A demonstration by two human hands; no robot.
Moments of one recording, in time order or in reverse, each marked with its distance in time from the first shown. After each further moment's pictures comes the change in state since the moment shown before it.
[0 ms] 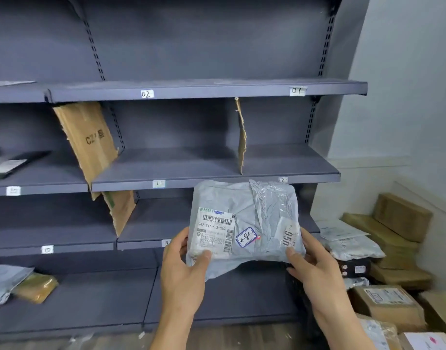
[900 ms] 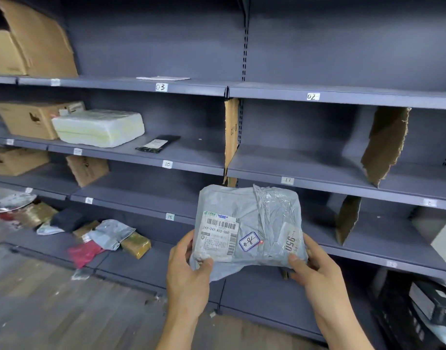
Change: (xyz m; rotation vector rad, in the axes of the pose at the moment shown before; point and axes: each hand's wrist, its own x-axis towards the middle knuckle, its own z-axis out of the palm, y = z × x) left_hand 0.026 -0.054 -0.321 0.003 0.275 -0.020; right_hand -0.120 0.014 0.293 -0.055 -0.321 -0.053
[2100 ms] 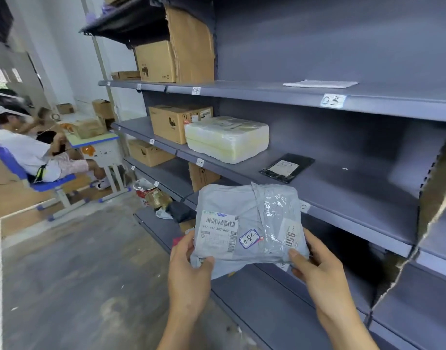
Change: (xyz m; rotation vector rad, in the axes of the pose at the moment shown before) left_hand 0.262 -0.029 -0.192 0.181 0.509 -0.036; right_hand 0.202 0.001 0.364 0.128 -0.478 0.023
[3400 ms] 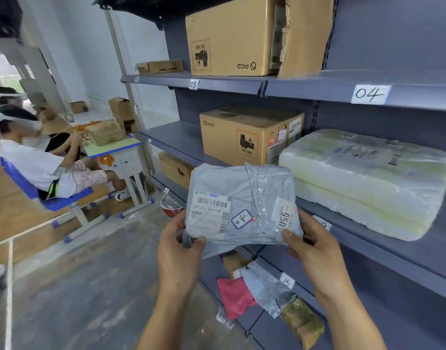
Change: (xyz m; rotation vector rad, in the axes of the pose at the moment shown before) left_hand 0.522 -0.097 -0.133 -0.048 0.048 0.078; right_hand 0.335 0.028 0.433 -0.051 -0.097 -0.050
